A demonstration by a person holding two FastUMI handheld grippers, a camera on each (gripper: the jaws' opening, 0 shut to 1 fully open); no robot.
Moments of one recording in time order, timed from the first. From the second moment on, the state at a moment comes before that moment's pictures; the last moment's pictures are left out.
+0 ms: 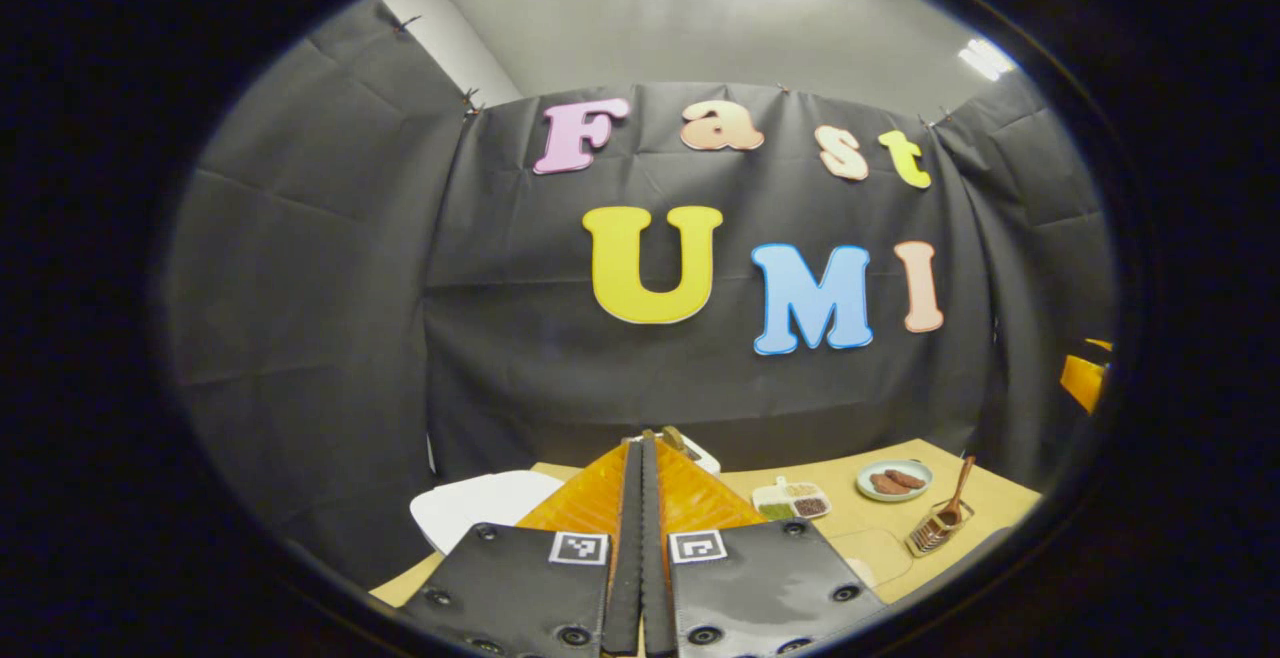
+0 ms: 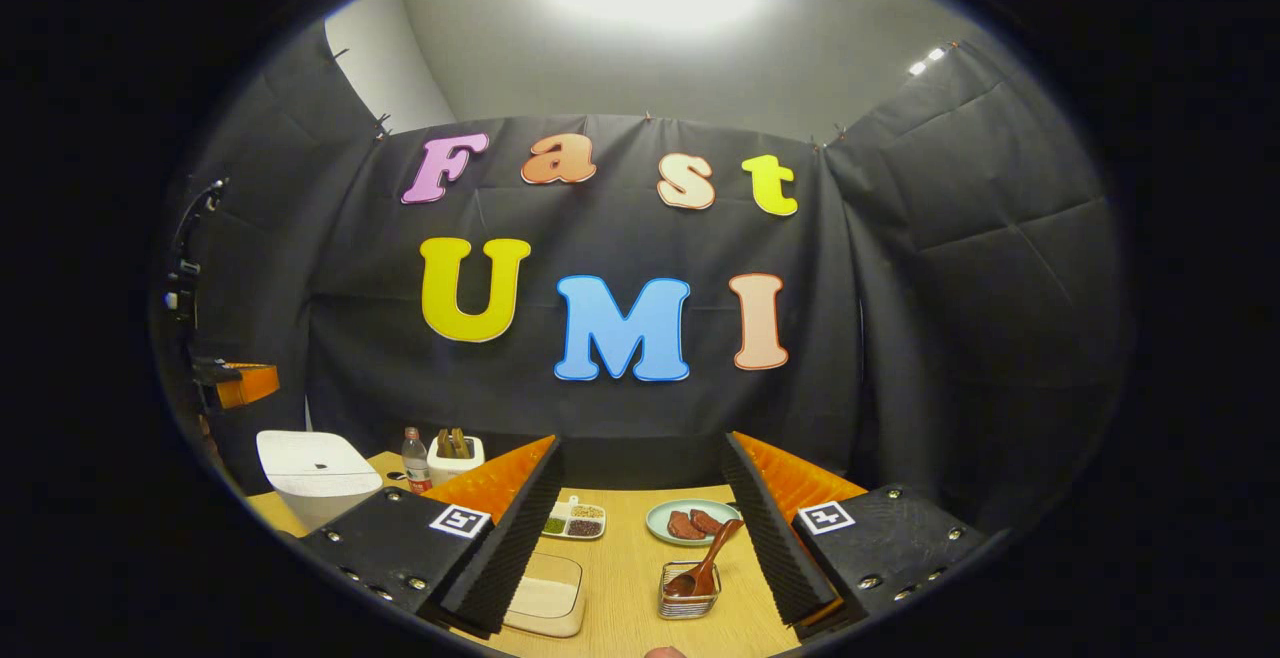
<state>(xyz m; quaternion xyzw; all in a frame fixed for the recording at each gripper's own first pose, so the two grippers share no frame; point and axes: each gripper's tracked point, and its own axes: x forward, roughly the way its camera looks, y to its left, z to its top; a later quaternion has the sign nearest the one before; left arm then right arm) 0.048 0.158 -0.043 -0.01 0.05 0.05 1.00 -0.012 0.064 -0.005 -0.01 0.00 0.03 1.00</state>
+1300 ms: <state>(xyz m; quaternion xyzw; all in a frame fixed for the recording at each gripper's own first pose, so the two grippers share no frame) 0.108 0.221 -0.245 -0.07 0.21 0.06 0.97 -0.019 0.091 -0.035 -0.06 0.05 0.00 1.00</state>
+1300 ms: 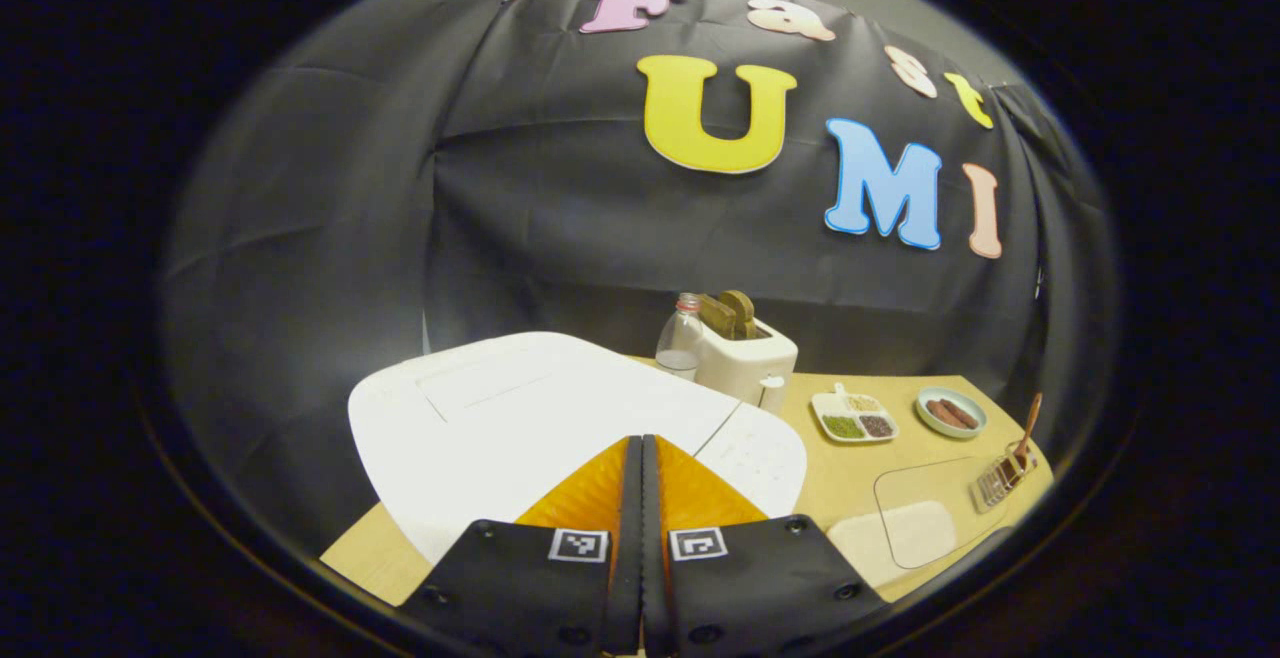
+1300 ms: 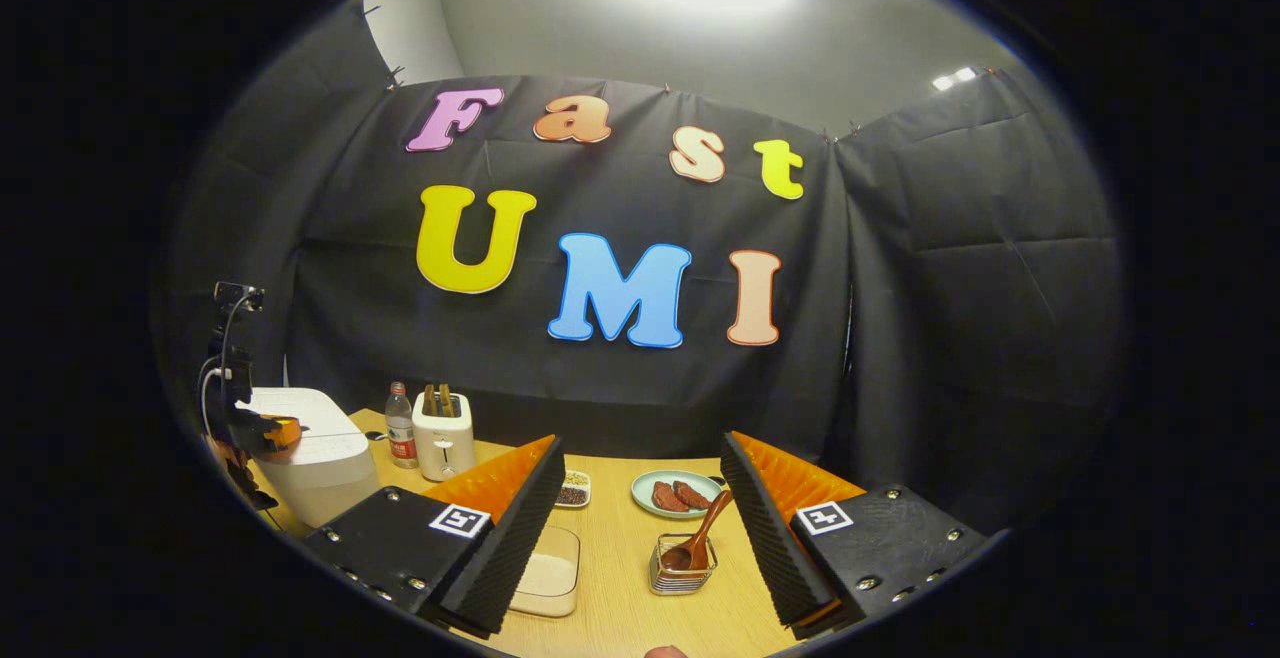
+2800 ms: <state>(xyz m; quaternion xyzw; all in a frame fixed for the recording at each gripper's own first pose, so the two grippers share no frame) 0.043 0.100 -0.018 0.00 -0.02 0.07 1.00 0.064 0.000 -0.047 0.01 0.05 0.04 1.00</state>
